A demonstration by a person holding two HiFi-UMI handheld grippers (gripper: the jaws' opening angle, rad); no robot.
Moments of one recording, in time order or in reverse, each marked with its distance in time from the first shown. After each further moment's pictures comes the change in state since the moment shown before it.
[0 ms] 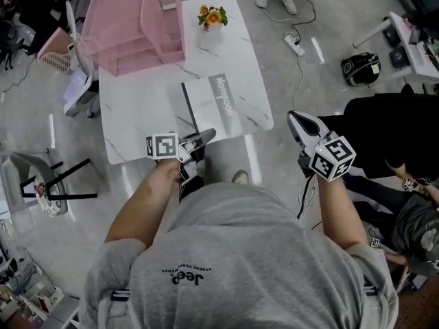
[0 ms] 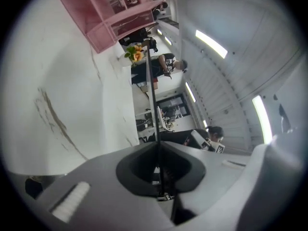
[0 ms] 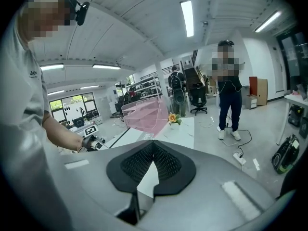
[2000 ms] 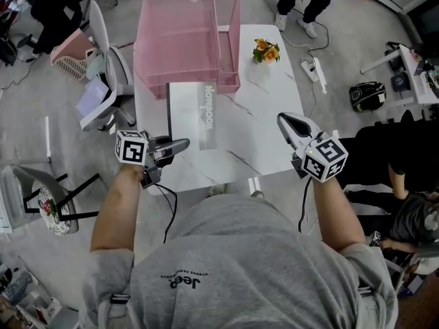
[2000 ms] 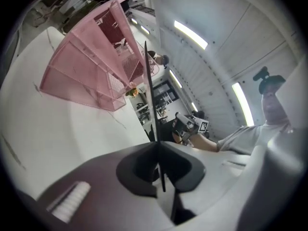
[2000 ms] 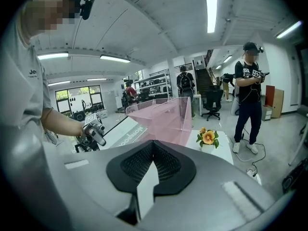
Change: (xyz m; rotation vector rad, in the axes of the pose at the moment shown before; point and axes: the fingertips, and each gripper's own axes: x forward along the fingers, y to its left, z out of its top) left arm -0.238 0.049 0.181 0.280 0.168 -0.061; right arm 0.230 0.122 0.086 -0.116 0.028 0.060
